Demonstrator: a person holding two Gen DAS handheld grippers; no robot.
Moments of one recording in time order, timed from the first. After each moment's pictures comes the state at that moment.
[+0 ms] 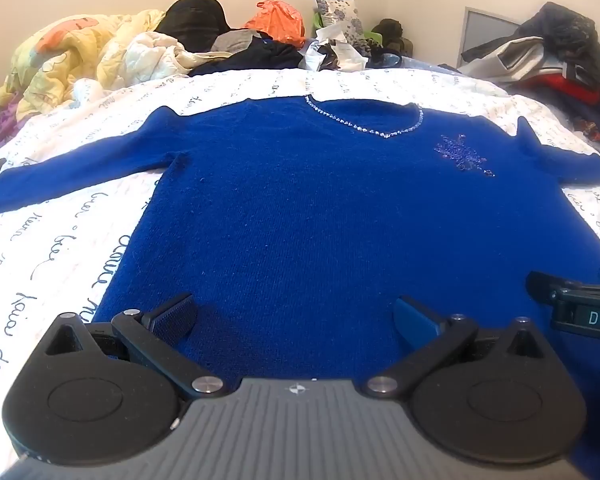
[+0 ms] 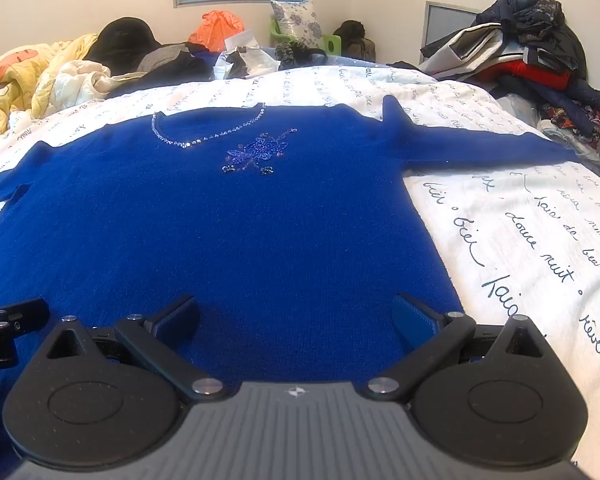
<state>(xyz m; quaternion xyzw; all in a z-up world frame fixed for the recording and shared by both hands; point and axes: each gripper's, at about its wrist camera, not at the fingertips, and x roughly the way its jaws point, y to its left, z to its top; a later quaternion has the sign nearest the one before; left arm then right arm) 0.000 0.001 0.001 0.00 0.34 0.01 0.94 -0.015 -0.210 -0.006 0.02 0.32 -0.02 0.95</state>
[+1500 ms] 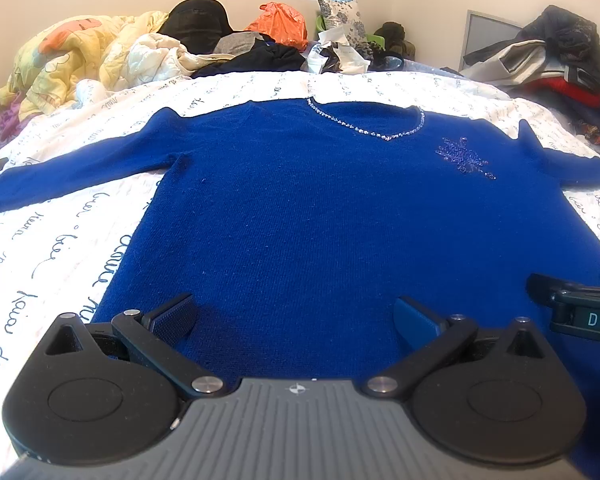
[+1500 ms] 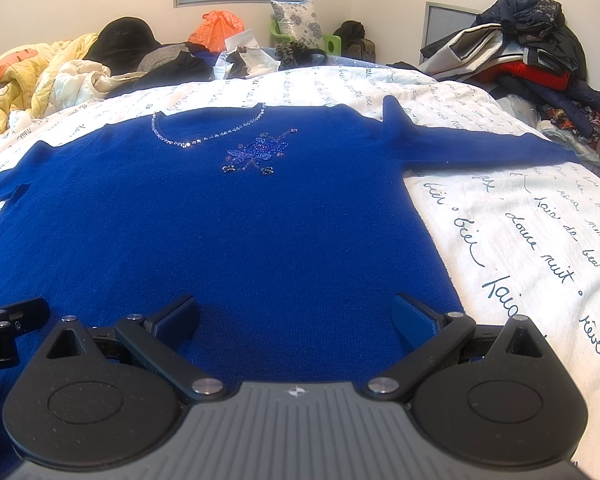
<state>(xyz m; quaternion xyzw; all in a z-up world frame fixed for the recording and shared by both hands) -0.003 -0.001 0.000 0.00 0.34 0.01 0.94 -0.015 -0.209 -0.006 0.02 0.32 -0.02 0.95</state>
